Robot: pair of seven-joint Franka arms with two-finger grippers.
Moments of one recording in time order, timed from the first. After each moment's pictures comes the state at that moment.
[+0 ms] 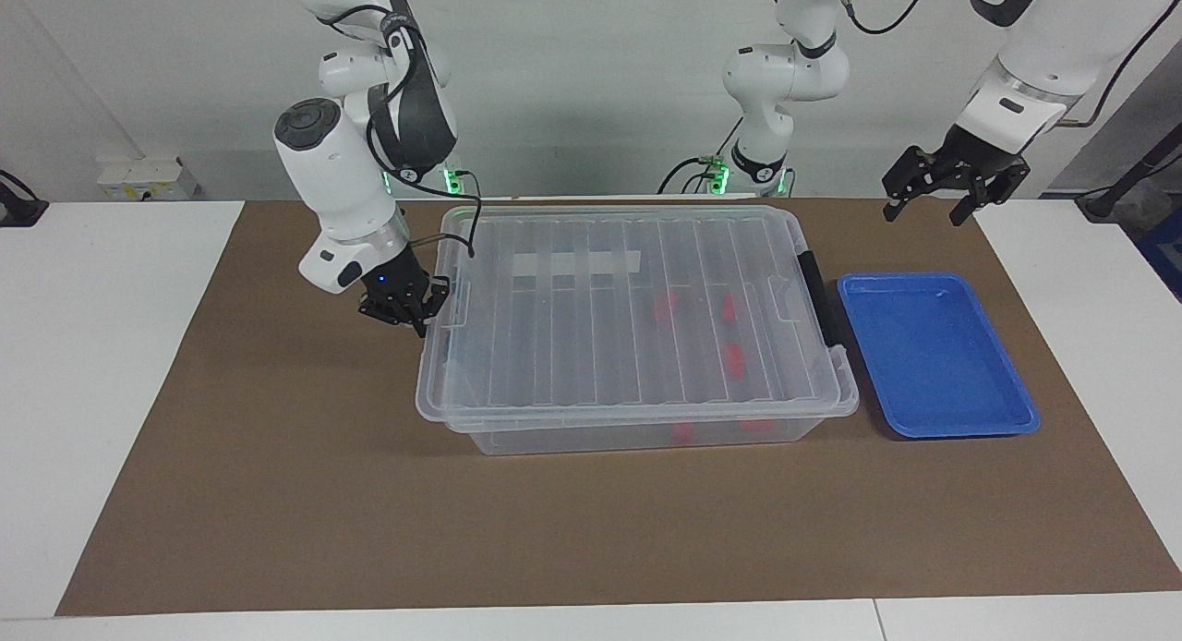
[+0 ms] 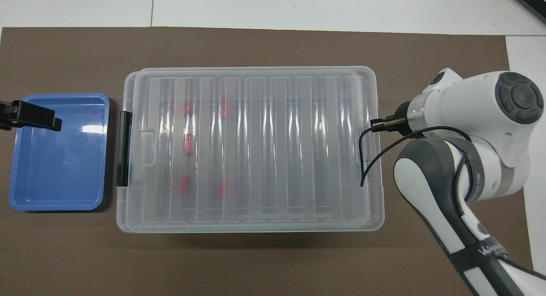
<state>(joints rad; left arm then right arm) -0.09 0.01 0.07 -1.51 -0.08 1.51 0.07 0.27 0.07 -0.08 -1.94 0.14 2.13 -0.01</state>
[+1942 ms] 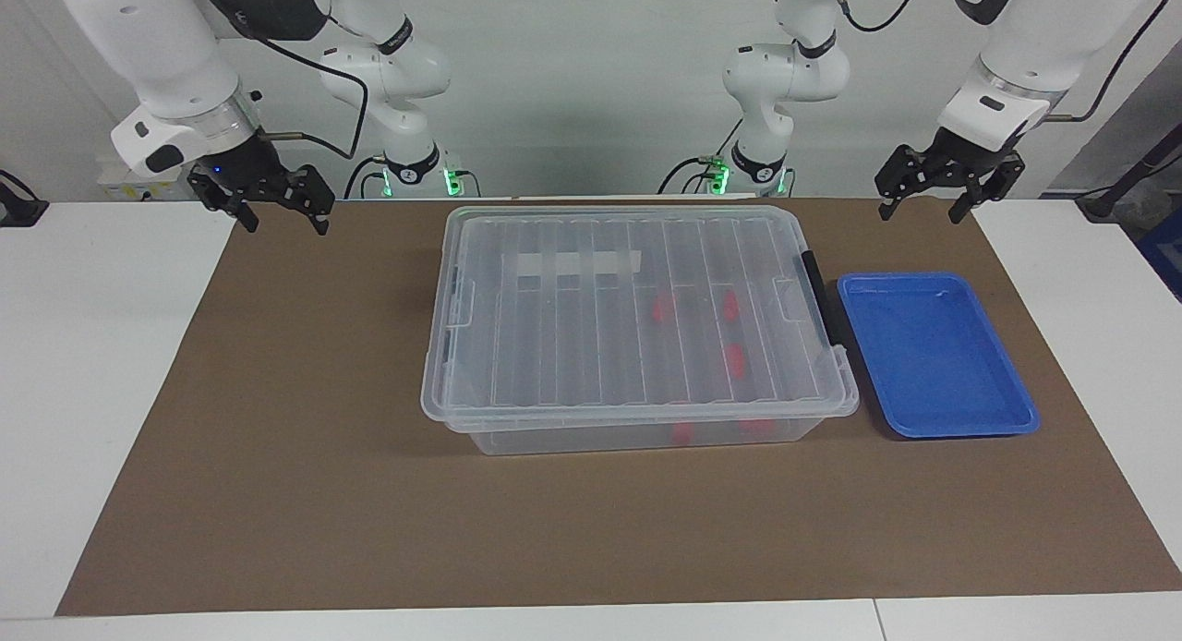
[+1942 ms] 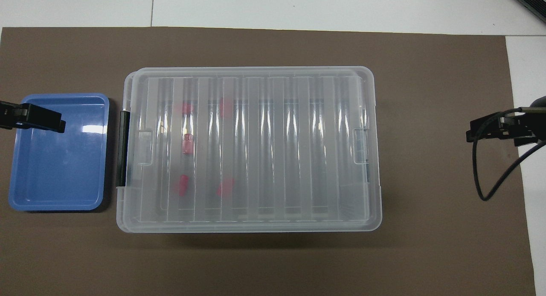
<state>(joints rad) -0.14 0.00 0.07 -1.51 -0.02 1.51 0.07 0.06 -0.01 -0.10 -1.59 0.04 1.51 0.07</state>
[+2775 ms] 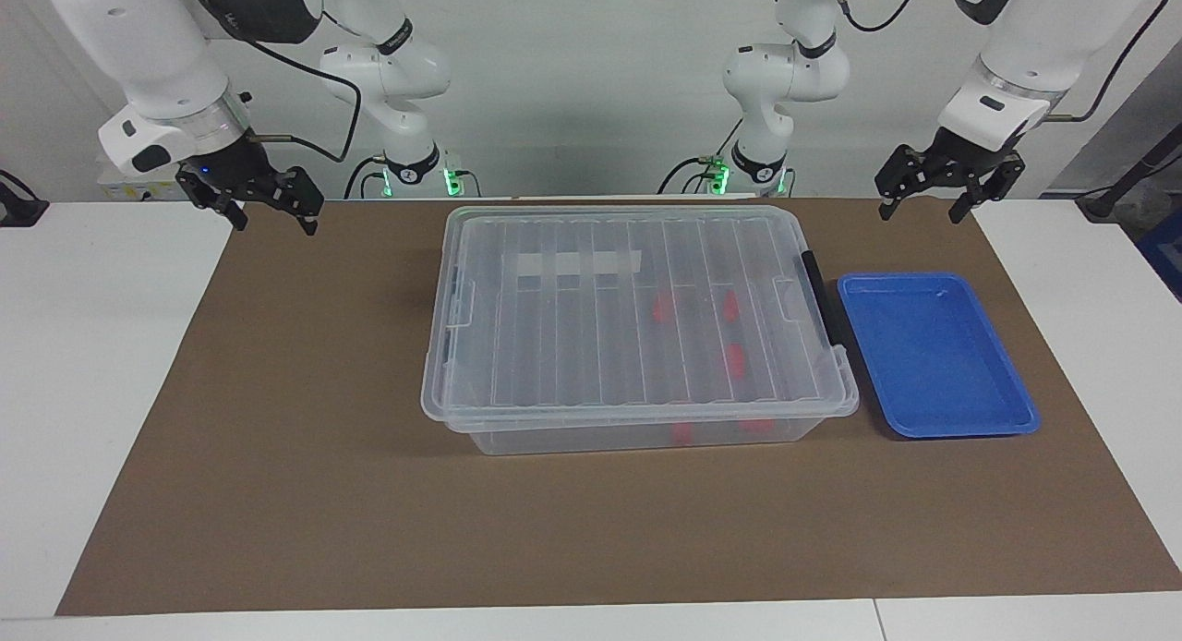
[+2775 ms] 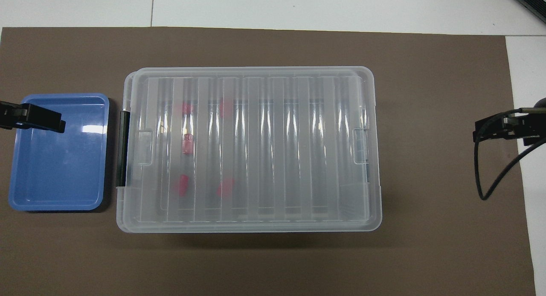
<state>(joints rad) -0.14 0.00 0.07 -1.51 -0.02 1.51 0.07 0.05 -0.01 -0.07 -1.59 -0.04 1.51 0.07</state>
